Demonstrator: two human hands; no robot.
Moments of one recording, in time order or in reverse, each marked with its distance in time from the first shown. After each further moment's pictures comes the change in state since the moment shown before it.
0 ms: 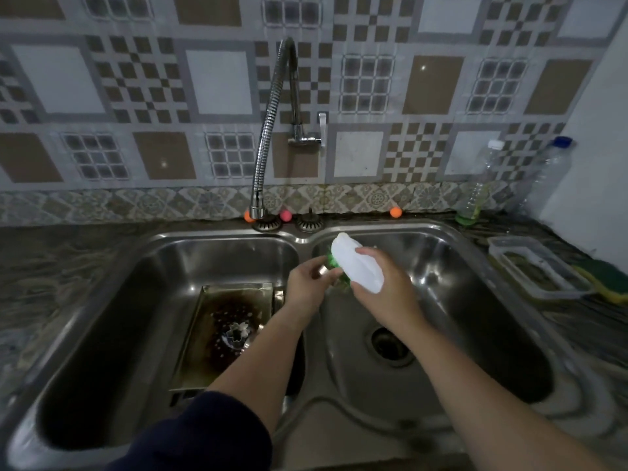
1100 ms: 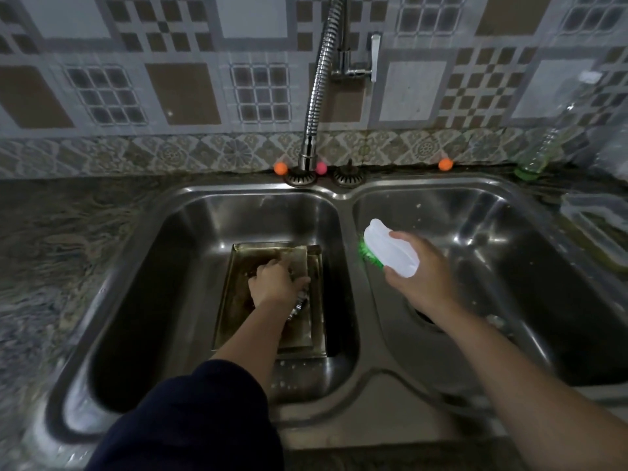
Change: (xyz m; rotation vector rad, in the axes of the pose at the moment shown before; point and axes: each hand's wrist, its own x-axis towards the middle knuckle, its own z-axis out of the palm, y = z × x) left_hand 0.007 -0.079 -0.120 1.079 0.078 -0.129; right_hand -0.016 0.005 0.048 -0.092 -0.073 0.187
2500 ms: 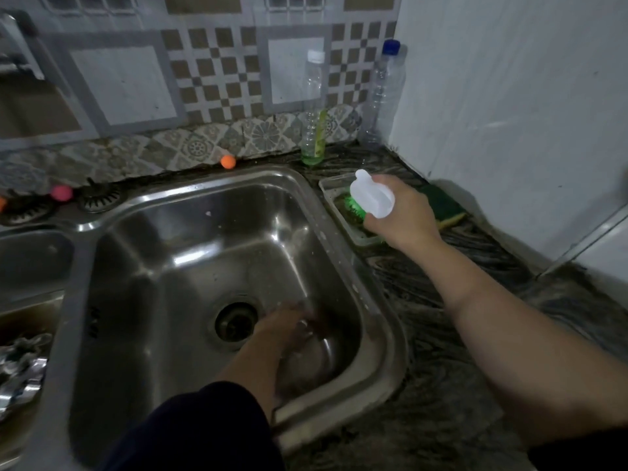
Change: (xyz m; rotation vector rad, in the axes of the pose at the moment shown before) left_hand -0.071 0.313 0.218 0.290 -0.653 0.591; right_hand 0.051 0.186 -0.302 -0.277 0.181 0.309
